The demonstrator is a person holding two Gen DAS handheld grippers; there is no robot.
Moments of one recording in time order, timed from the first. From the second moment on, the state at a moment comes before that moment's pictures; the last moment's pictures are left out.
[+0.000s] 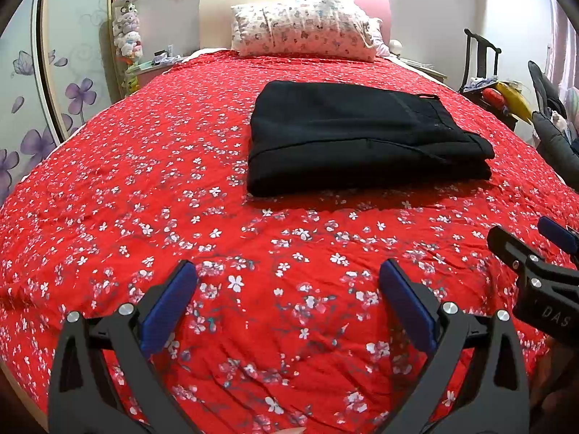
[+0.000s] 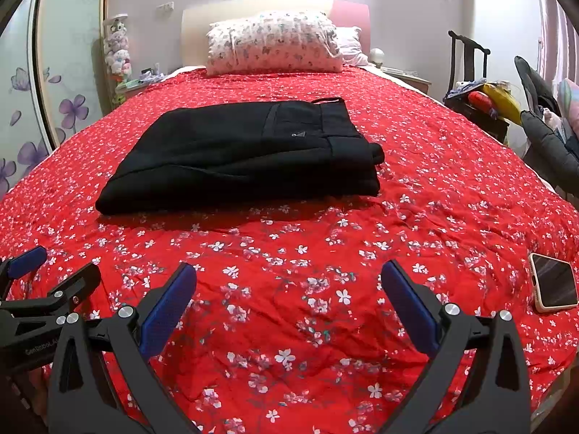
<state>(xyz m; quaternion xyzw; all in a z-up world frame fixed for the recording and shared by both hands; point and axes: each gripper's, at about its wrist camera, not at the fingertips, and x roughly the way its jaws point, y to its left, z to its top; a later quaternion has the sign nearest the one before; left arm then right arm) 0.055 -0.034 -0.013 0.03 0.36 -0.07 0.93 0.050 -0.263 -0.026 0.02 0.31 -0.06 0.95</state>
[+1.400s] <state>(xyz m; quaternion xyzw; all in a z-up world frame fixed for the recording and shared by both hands) 0.052 -0.040 -0.013 0.04 0.35 -0.09 0.93 0.049 -0.266 -0.030 0.02 0.31 -0.06 0.95</state>
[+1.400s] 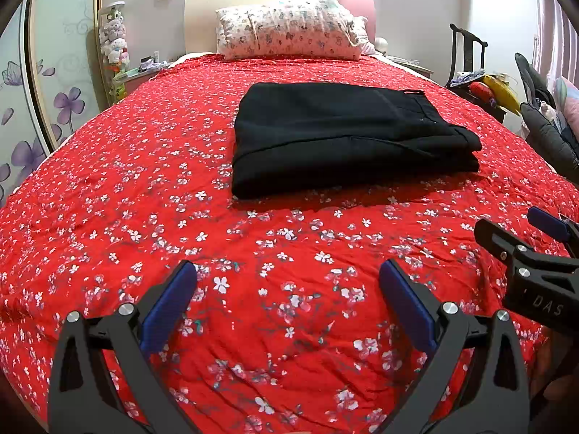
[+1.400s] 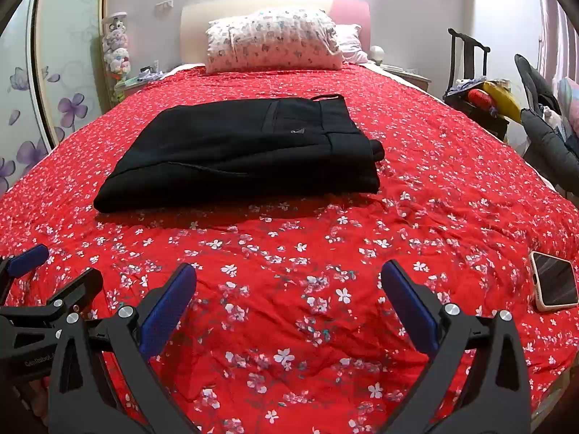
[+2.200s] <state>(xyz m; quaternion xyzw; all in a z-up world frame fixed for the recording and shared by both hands) 0.053 -0.039 -0.017 0.04 0.36 -0.09 0.93 0.049 -0.271 -0.032 0.02 0.32 -0.05 0.95</state>
